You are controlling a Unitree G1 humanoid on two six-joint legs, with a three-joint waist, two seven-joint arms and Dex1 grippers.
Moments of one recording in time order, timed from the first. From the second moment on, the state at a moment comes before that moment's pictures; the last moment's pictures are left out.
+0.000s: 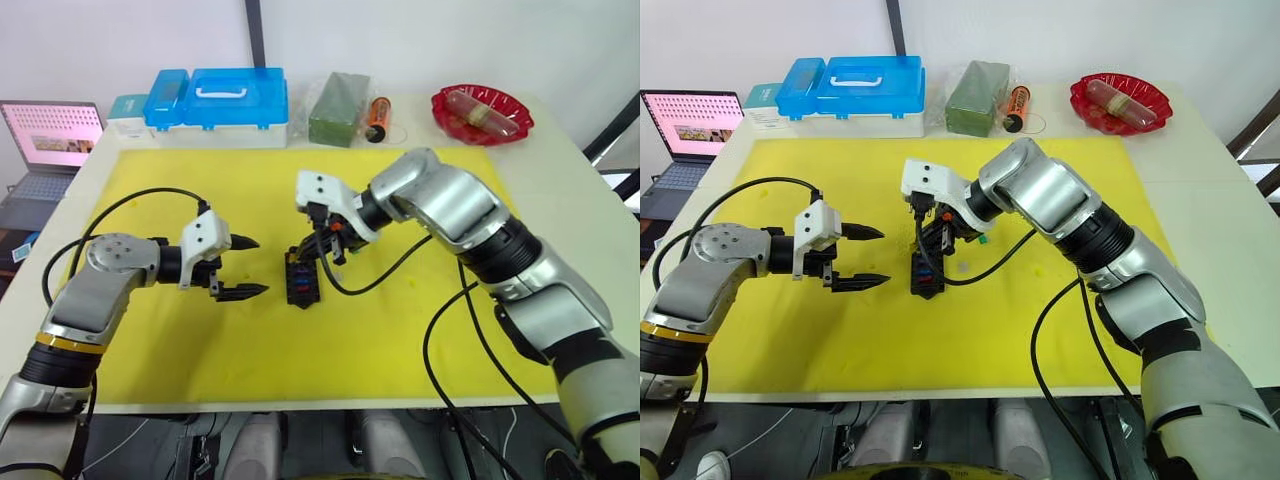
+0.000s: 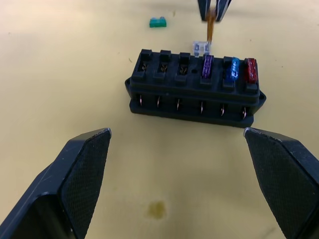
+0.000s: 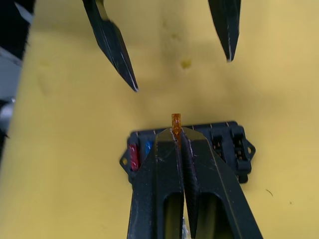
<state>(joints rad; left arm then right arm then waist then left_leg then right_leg) -0.43 0.80 -0.09 -0.04 -0.33 0.34 -1.18 -1.18 -0.50 0.64 0.11 0.27 0.90 1.21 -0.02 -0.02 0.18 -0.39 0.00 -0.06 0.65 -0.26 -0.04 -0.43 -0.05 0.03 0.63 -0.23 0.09</state>
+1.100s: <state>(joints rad) -0.40 0.78 -0.09 -0.09 -0.34 0.35 -1.15 -1.18 -0.43 0.68 0.26 0.05 0.75 1.31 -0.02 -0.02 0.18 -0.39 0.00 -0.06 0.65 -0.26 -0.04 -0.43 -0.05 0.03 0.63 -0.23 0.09</state>
